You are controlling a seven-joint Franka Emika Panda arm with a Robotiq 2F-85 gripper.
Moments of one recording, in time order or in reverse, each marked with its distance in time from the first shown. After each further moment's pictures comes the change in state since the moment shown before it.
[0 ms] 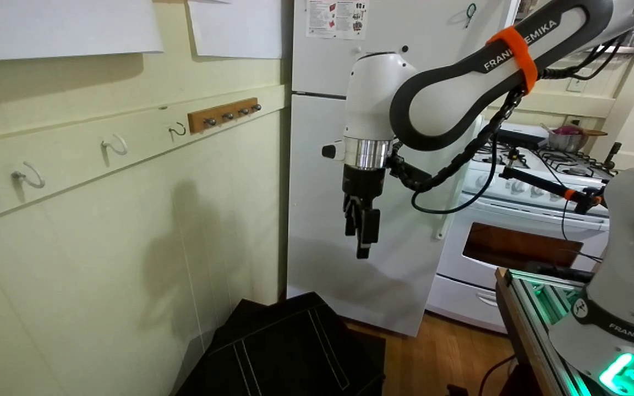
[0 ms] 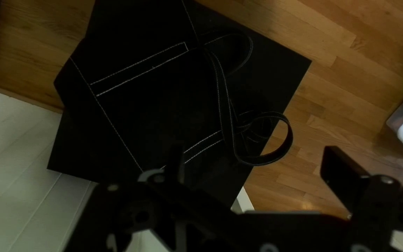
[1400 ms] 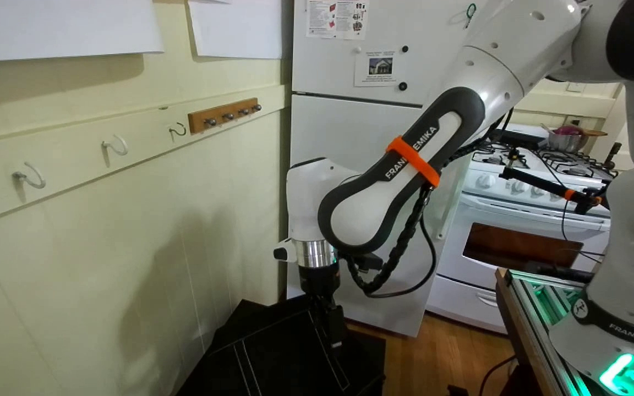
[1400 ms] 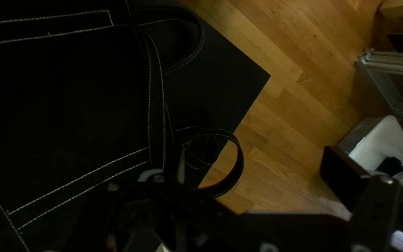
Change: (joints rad) arm -0.055 0.493 0.202 0.257 0.091 0.065 -0.152
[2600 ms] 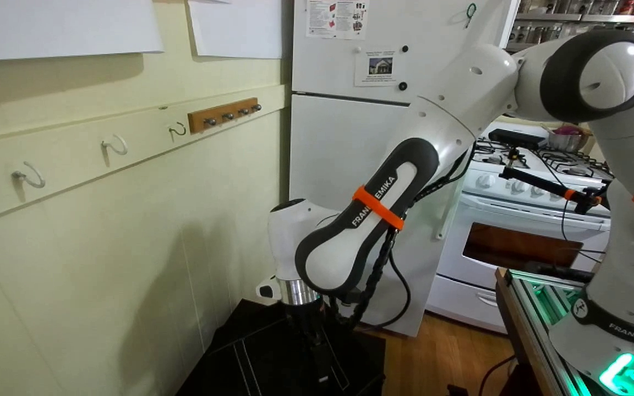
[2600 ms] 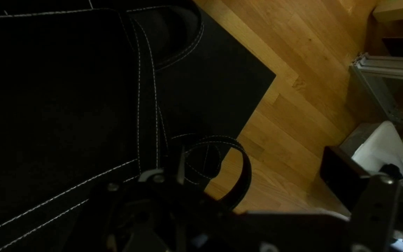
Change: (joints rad) arm -0.008 0.231 0.033 0.159 -0.032 0.017 0.010
